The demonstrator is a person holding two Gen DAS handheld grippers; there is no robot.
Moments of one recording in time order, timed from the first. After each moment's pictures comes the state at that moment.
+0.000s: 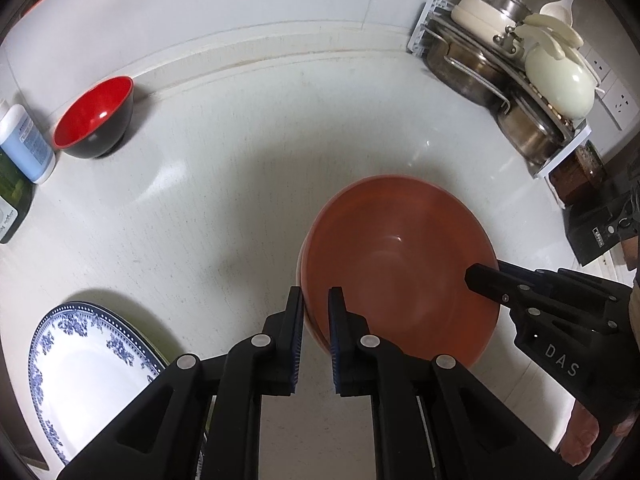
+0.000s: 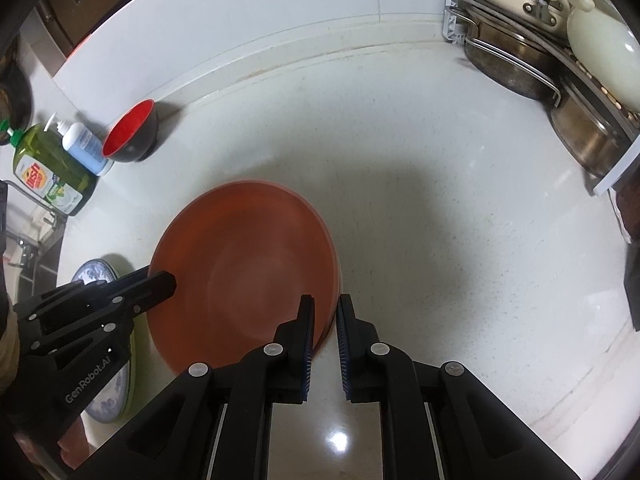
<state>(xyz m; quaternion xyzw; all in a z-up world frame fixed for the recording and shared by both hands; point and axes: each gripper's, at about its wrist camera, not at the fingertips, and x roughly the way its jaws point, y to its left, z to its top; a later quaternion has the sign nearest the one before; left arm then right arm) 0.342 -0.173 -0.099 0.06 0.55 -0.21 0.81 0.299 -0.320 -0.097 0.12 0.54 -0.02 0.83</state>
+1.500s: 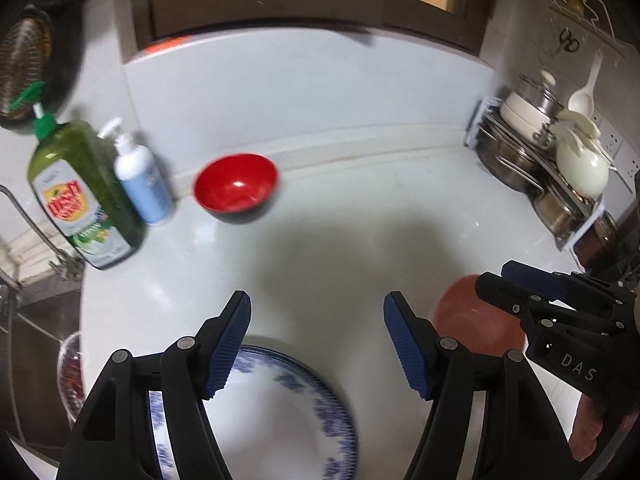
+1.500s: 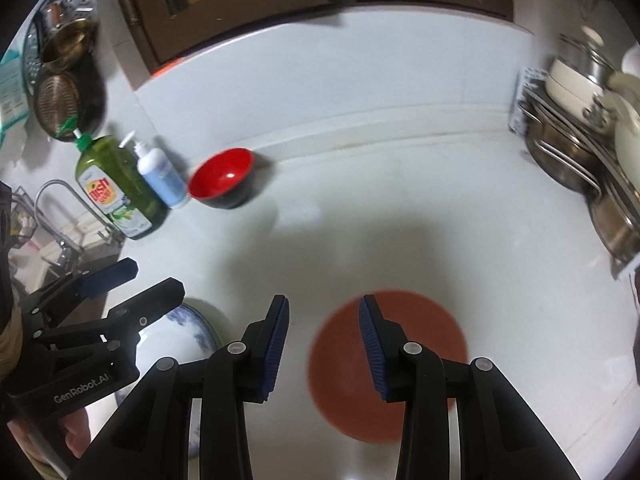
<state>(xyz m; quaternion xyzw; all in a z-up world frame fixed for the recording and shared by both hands) 0.350 -0.048 -0.003 0.04 0.44 -0.12 0.89 0.324 -0.226 -0.023 0.09 0.45 0.04 0.89</state>
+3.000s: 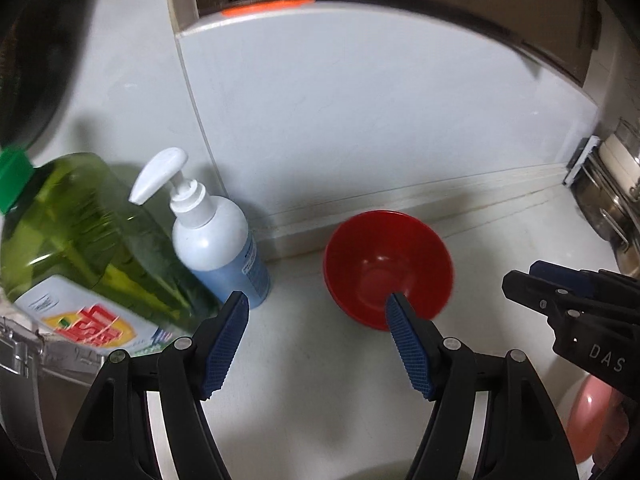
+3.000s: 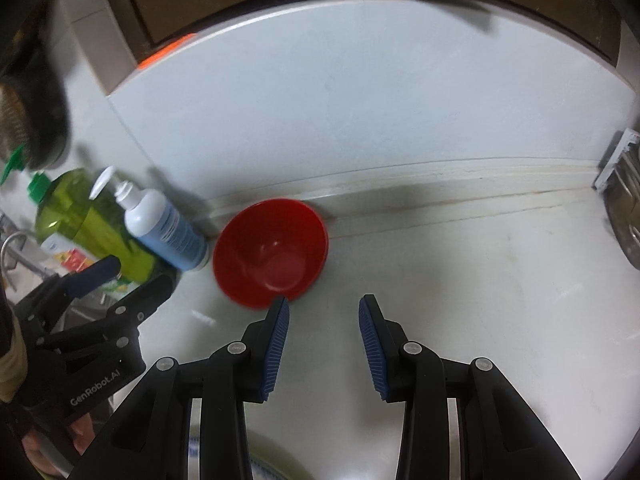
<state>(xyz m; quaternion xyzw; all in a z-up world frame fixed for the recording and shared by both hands) 0.527 0.047 -0.039 0.05 0.46 -0.05 0.89 0.507 -0.128 -0.039 0.08 0.48 0.06 0.87</state>
